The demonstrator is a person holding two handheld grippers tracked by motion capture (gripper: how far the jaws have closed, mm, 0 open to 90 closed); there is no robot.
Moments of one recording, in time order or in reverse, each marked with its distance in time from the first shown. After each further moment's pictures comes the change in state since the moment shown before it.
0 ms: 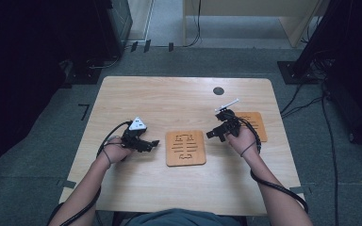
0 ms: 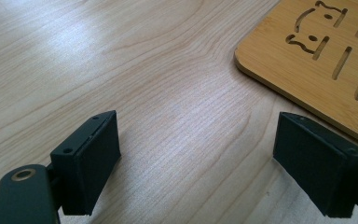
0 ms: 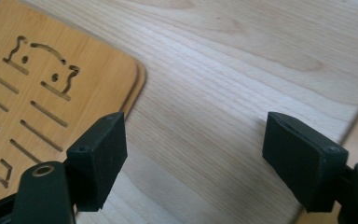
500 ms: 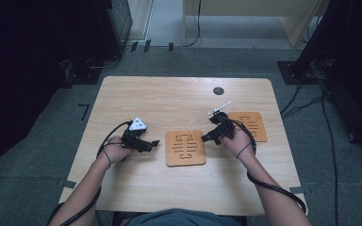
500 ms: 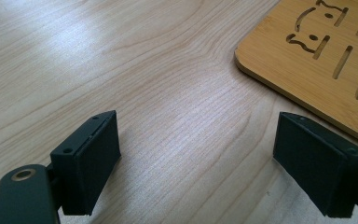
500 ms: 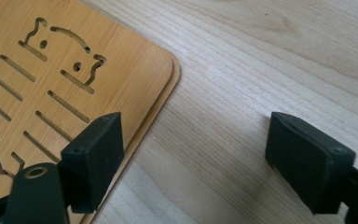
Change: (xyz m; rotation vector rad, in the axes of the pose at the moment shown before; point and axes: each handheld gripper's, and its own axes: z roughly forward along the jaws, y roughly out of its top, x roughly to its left) left arm -0.001 0.000 0.000 -0.001 0.002 0.000; right arm 0.017 0.000 0.010 0.023 0.012 -0.069
